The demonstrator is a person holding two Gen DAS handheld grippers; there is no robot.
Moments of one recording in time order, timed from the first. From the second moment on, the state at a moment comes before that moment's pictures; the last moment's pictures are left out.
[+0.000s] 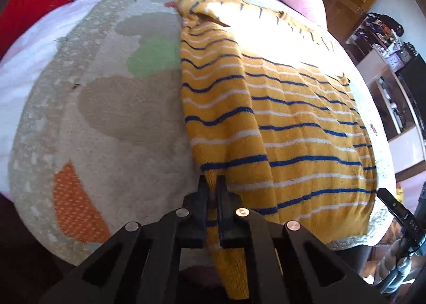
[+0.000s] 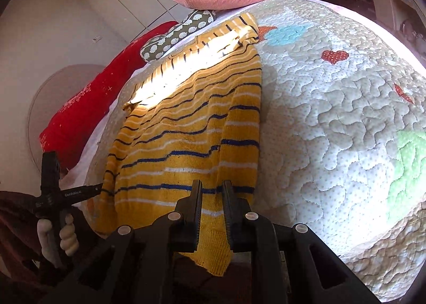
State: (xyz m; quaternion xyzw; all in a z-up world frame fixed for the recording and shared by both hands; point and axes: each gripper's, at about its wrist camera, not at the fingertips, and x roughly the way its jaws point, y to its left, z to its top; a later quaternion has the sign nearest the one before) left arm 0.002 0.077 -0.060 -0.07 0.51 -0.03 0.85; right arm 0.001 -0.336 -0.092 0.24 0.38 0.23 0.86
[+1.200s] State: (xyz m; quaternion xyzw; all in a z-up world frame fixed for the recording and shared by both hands) left arm -0.044 0.024 -0.019 0.10 0.41 0.04 0.91; right arm 0.023 -0.308 -0.110 0.23 0.42 0.23 0.85
